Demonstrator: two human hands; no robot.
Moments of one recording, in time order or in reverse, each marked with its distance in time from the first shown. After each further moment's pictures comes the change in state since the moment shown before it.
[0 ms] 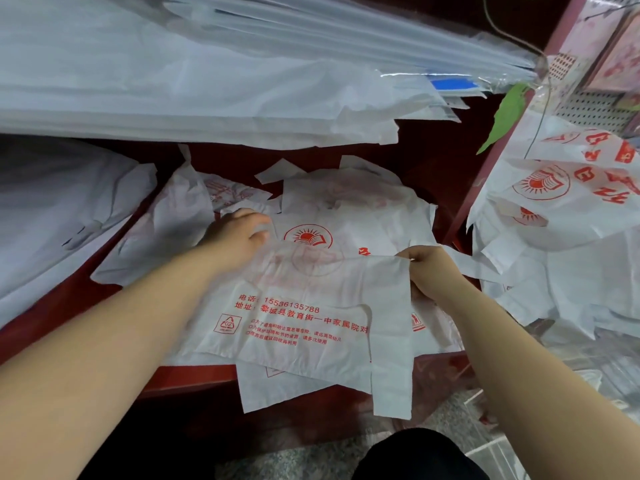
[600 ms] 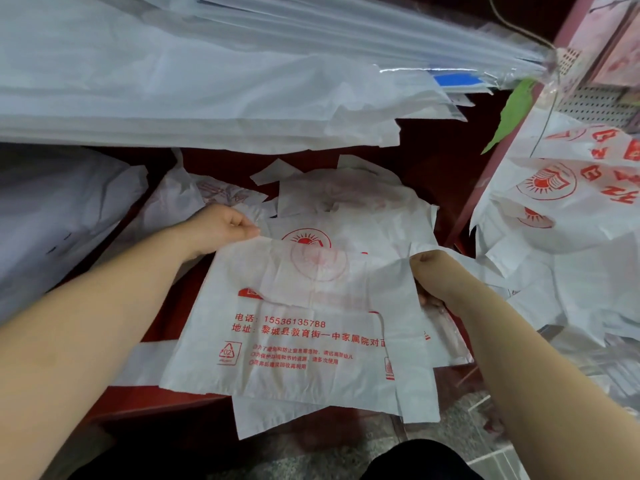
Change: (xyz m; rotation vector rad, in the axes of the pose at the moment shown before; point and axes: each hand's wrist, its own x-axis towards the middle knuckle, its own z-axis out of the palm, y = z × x) left_hand 0.018 -0.011 -0.016 -0.493 -0.072 -0.085; right_hand 0.001 -0.003 -0.009 -0.092 -0.104 0.095
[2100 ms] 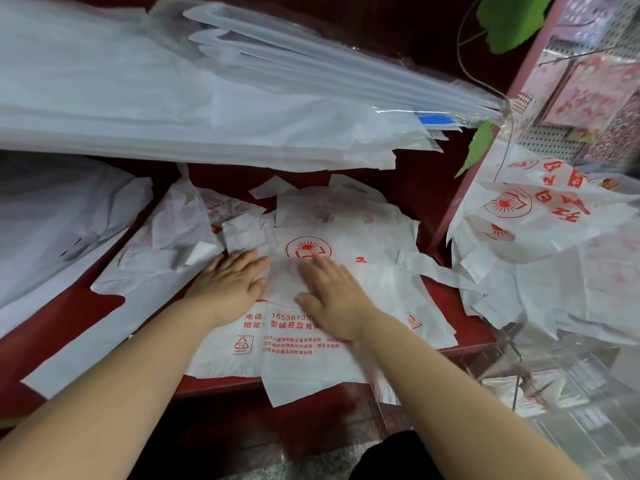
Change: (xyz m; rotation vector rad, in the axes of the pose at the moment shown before) left_hand -0.061 -0.014 0.032 0.743 -0.134 0.107; right_hand -0.038 -0.041 0.085 -0.555 -0.051 -0.642
